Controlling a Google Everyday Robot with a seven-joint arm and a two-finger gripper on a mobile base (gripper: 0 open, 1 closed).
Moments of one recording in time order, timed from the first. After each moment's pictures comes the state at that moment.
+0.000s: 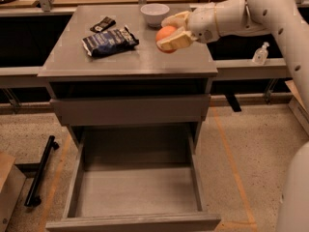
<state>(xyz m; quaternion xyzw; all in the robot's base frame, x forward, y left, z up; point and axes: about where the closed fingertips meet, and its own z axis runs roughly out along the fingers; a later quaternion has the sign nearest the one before) 0.705 -0.044 0.951 -0.60 0.58 0.24 0.50</state>
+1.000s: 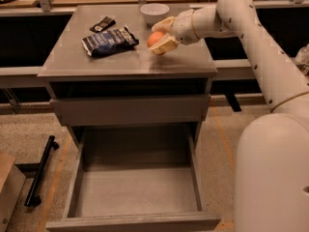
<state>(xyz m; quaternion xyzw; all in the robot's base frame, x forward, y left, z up) 0.788 -0.018 0.906 -0.62 0.57 0.16 0.51</state>
